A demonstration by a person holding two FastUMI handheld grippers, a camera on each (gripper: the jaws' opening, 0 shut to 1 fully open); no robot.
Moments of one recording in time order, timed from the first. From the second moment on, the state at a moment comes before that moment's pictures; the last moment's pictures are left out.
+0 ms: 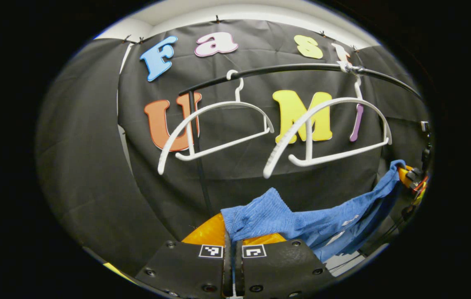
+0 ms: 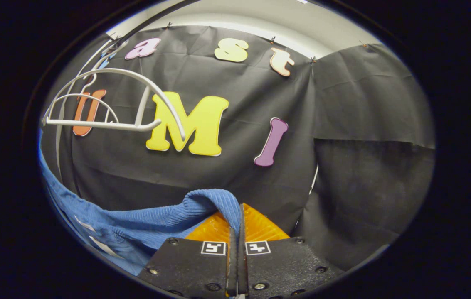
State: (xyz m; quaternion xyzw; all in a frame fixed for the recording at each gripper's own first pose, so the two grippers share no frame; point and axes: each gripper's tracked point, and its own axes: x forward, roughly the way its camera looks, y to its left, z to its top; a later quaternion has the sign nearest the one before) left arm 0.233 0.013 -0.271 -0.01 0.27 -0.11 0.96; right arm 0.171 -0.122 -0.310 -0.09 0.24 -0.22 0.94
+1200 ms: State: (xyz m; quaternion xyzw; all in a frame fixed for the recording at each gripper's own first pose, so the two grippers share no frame) left arm 0.122 -0.047 -0.273 -0.02 0.29 -0.17 0.94; right arm 0.105 0.013 -0.327 -0.01 0.33 -0.04 0.94
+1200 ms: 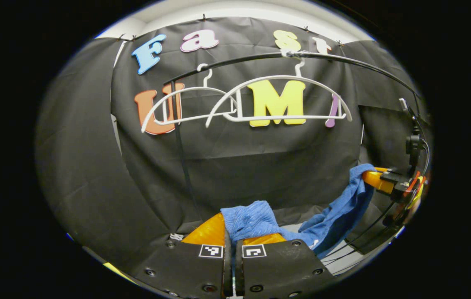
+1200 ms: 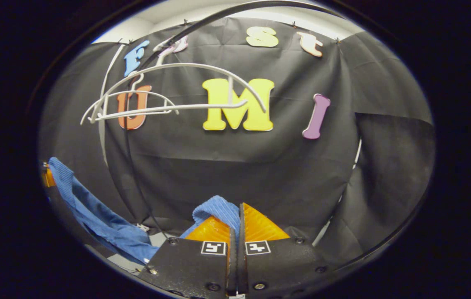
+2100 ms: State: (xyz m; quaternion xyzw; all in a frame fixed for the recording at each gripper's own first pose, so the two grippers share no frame) left arm 0.114 -0.091 -0.229 -0.06 0.26 -0.23 0.94; right arm 0.111 0.191 -0.294 0.19 0.39 0.18 0.88
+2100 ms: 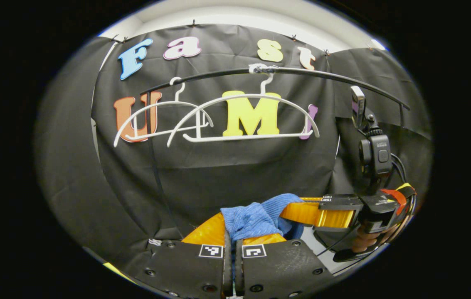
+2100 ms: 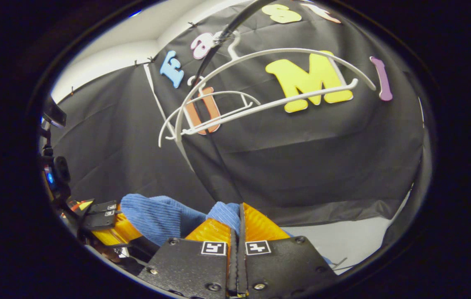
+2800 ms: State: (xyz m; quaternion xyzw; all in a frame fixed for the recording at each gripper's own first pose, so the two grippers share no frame) left arm 0.126 -0.102 -0.230 -0.09 0.25 -0.25 0.93; right arm 0.124 0.195 -0.297 0.26 0.41 0.17 0.86
